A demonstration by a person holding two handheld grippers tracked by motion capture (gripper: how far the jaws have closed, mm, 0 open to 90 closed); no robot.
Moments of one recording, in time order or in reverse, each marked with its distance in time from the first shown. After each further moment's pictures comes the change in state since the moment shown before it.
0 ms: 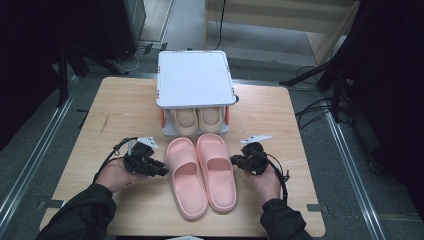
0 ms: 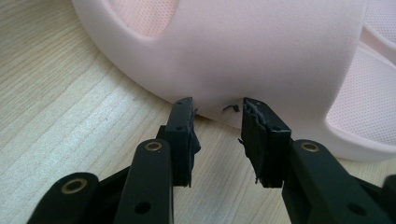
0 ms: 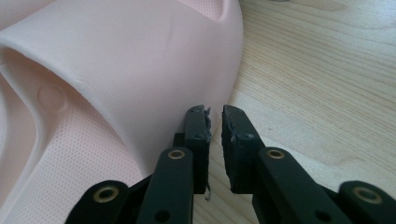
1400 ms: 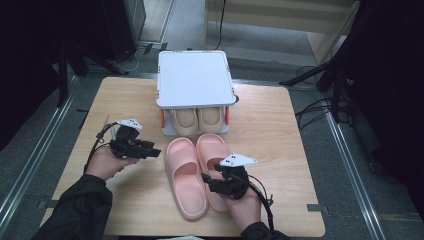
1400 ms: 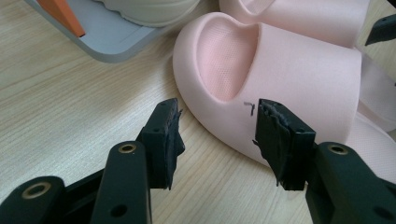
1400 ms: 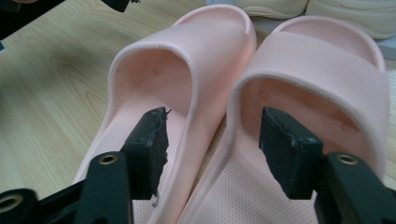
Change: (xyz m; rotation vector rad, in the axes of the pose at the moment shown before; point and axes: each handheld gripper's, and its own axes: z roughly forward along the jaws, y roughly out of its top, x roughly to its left) left arm 0.029 0.009 -0.041 -0.173 0.052 -0.100; right arm 0.097 -0.020 -0.014 -0.214 0.088 -0.082
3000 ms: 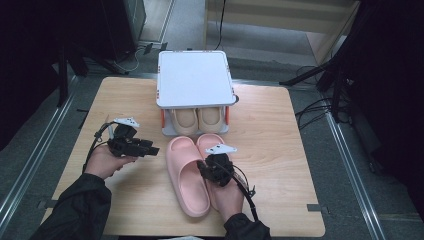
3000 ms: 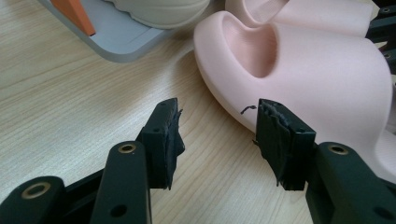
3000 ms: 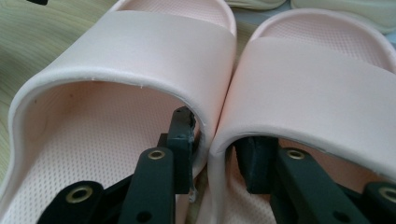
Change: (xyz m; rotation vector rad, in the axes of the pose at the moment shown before) left arm 0.009 -0.001 -0.002 -0.019 -0.013 -0.033; right arm 0.002 0.019 0.050 0.072 -0.138 0.057
